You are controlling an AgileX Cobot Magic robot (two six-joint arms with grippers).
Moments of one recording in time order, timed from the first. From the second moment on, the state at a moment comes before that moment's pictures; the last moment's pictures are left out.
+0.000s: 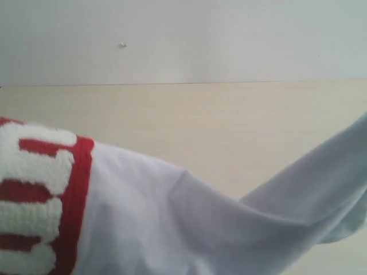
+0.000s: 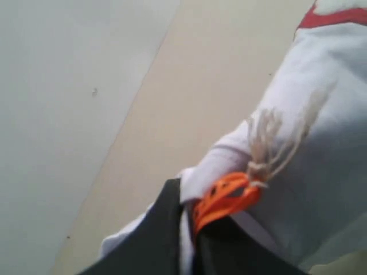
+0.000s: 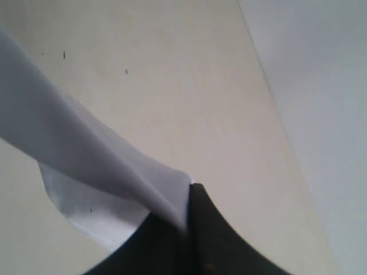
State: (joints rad) left arm -0.41 0.61 -1.14 -0.13 1.23 0.91; right arm 0.13 0.79 -1.11 0.24 1.23 -1.09
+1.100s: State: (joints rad) left arm -0.09 1.59 -0.71 0.29 0.11 0.77; right arm 0.14 1.71 -0.86 -0.44 0.46 -0.53
